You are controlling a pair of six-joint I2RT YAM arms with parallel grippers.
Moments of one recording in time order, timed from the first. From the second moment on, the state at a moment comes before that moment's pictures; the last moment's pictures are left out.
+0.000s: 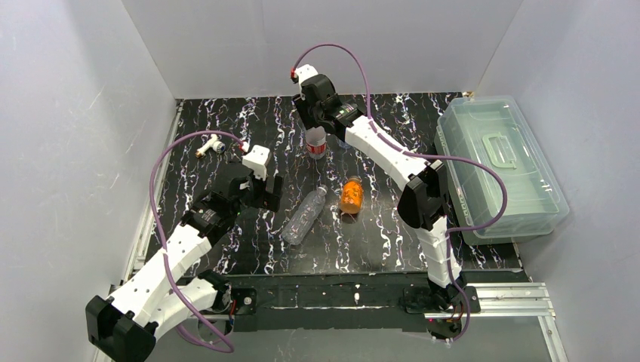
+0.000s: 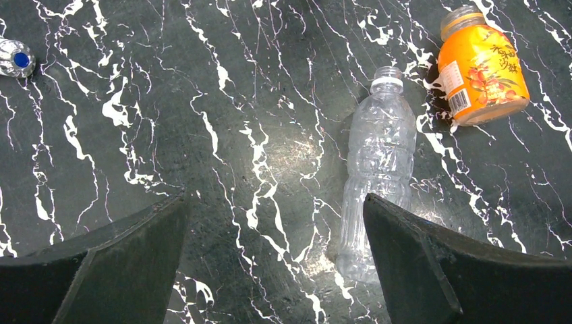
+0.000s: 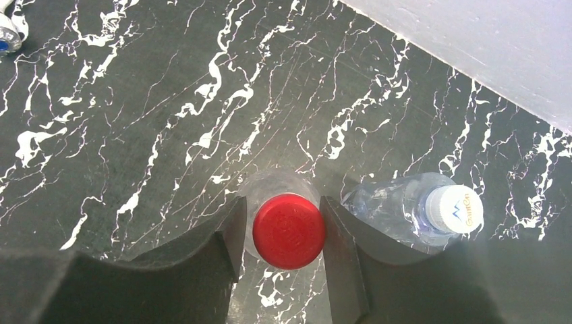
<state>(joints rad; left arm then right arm) -0.53 0.90 0.77 -0.43 -0.12 -0.07 0.75 2.17 2.19 -0.58 0.27 0.00</state>
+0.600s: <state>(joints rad) -0.52 0.91 0.77 -0.43 -0.12 -0.07 0.75 2.17 2.19 -0.58 0.27 0.02</state>
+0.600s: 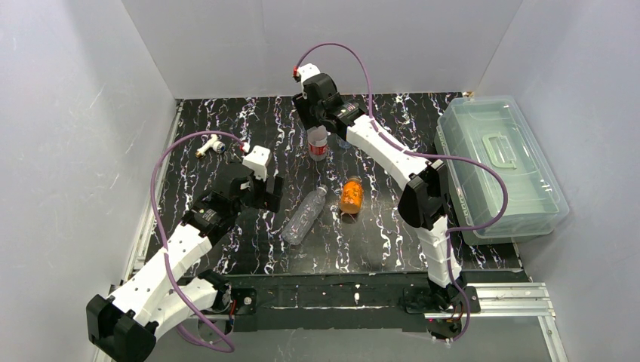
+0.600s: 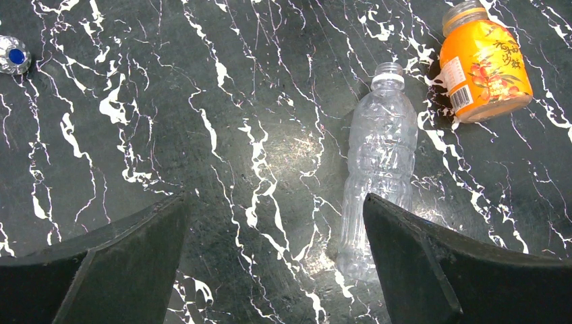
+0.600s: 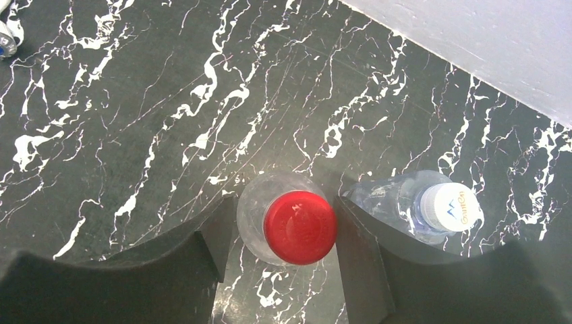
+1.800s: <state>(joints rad) -0.52 0.91 0.77 -0.46 -0.13 -0.14 0.74 1.79 2.14 -0.91 0.48 0.25</state>
